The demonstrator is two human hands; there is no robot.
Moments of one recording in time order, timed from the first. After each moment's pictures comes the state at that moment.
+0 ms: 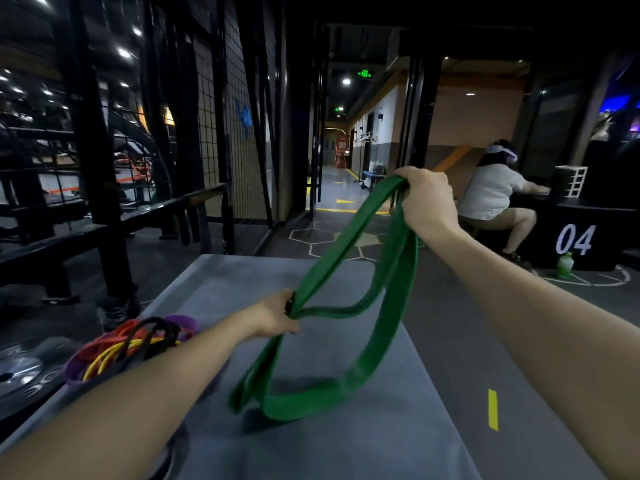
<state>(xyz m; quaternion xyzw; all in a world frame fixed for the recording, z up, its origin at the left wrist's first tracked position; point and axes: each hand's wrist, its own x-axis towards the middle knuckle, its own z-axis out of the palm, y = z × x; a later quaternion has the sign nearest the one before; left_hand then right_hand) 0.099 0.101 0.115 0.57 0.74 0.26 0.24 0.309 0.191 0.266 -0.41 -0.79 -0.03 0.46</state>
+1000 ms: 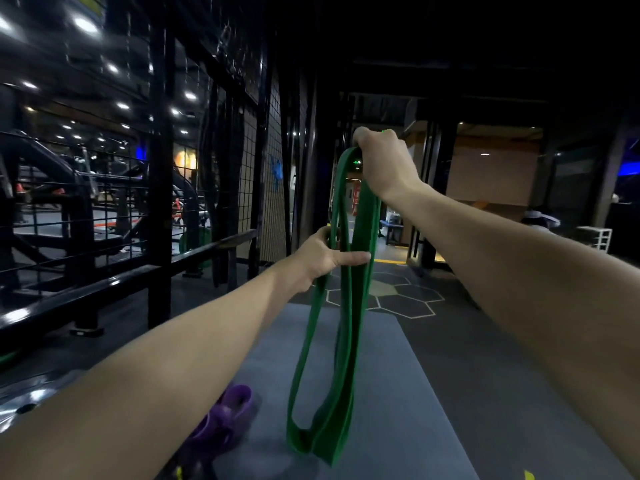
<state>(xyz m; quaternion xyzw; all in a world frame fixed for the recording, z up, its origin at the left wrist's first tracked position) 0.101 0.087 0.266 0.53 0.53 0.61 0.26 0.208 0.119 0.390 -0.28 -0.82 -0.20 0.46</state>
